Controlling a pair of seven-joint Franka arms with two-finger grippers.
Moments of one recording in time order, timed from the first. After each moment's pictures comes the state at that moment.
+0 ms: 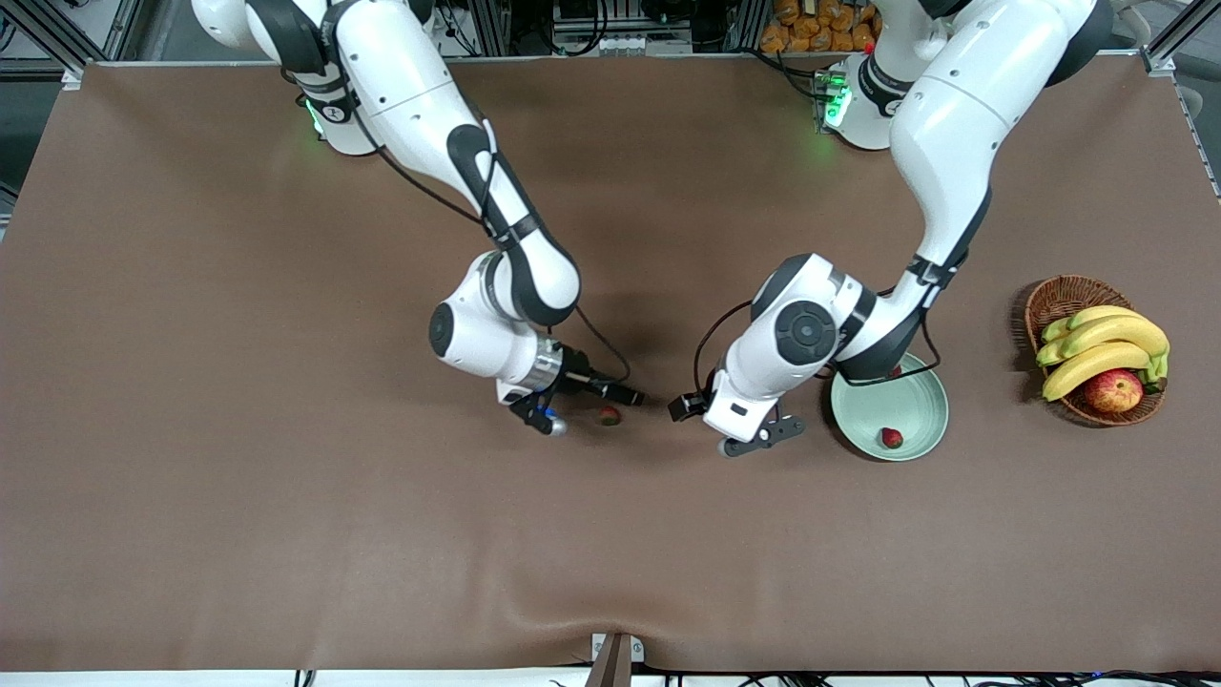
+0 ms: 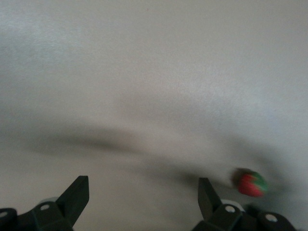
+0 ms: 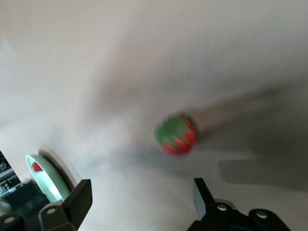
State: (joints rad) left arm -0.15 0.77 -0.48 -1.54 0.24 2.33 -0.93; right arm 0.79 0.86 -0.23 -1.50 1.33 2.46 0.17
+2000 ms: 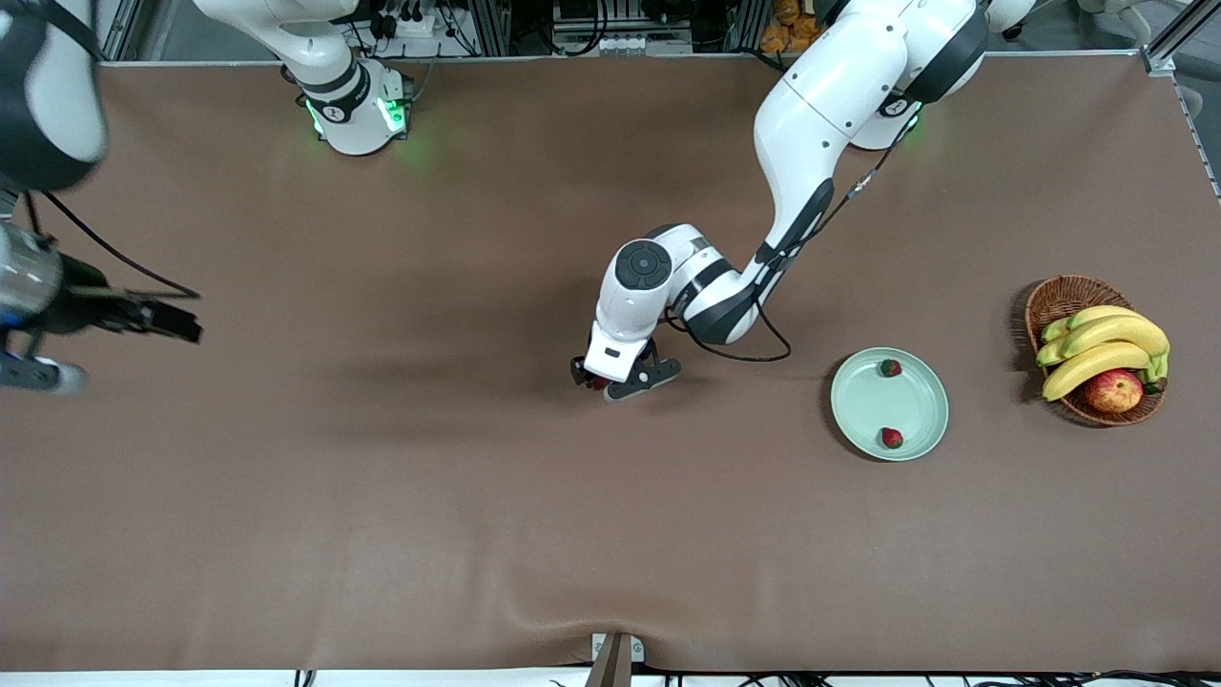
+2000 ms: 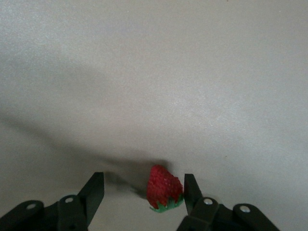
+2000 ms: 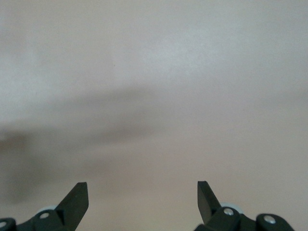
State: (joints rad) left arm -0.57 0.89 -0.27 -1.45 0.26 2.52 -1.36; right arm 0.00 0.21 -0.02 -1.40 0.01 1.51 0.11
